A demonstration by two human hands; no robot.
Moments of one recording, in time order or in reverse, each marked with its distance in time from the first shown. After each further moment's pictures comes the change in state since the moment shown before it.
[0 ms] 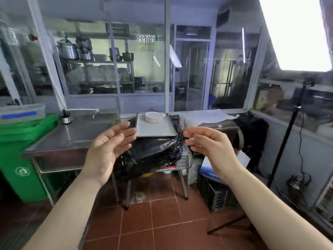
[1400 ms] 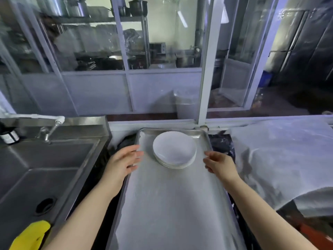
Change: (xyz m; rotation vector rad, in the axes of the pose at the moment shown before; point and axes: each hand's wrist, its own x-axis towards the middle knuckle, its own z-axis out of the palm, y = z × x) left_hand 0.832 -0.491 -0.157 0.224 0.293 -0.446; right_hand 0.894 0.576 -0.033 -0.313 0.108 0.447
